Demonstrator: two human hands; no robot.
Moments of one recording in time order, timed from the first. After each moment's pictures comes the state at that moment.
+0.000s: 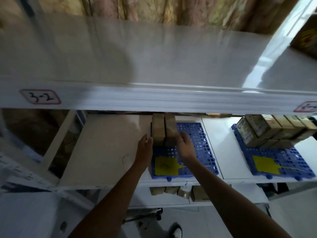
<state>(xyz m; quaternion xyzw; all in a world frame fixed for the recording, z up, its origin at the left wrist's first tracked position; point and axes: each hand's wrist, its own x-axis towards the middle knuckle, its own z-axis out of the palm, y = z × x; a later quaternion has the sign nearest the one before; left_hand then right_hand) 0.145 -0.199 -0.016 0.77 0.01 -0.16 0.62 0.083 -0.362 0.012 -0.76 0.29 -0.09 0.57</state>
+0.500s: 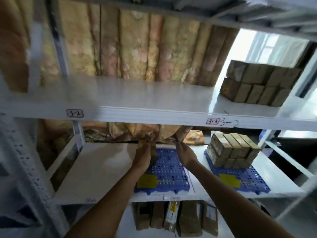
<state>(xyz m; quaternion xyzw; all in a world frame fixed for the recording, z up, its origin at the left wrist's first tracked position) 0.033 -0.218 0.134 0.77 -0.06 -0.18 0.61 -0.034 -0.404 0.158 -0.89 0.22 -0.09 0.38</state>
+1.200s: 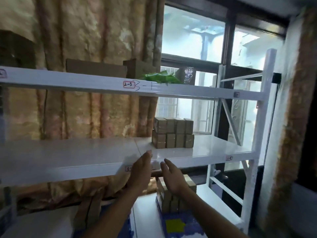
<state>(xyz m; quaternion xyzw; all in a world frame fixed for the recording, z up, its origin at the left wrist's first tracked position) -0.158 -0.428 0.343 0.70 -0.27 0.01 0.66 -0.244 -0.540 0.335 -0.85 0.17 -0.29 0.41</state>
